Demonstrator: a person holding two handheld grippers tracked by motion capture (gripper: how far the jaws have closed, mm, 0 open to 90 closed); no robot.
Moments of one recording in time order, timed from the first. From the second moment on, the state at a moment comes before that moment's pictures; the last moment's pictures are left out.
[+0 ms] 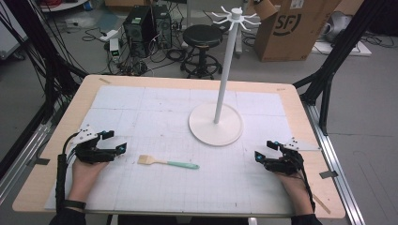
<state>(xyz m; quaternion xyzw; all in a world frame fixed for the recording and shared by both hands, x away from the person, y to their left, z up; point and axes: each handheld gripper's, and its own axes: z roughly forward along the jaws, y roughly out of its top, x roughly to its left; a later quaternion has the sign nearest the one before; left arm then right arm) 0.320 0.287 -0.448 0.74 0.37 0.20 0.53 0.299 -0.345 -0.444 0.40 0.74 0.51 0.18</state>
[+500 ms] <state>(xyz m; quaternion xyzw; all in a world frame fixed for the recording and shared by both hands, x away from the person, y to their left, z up) 0.317 0.289 -0.443 0.73 0.37 0.19 0.54 0.300 -0.350 -0.443 0.41 0.73 0.52 0.19</state>
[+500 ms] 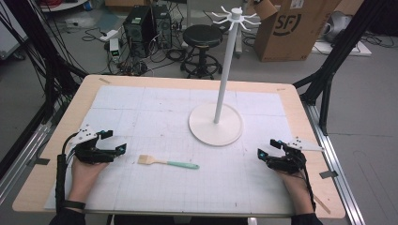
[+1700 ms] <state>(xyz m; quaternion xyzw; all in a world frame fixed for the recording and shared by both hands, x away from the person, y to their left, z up) 0.323 0.186 -0.433 0.82 0.20 0.07 0.53 0.301 -0.355 -0.443 0.42 0.72 0.52 0.19</state>
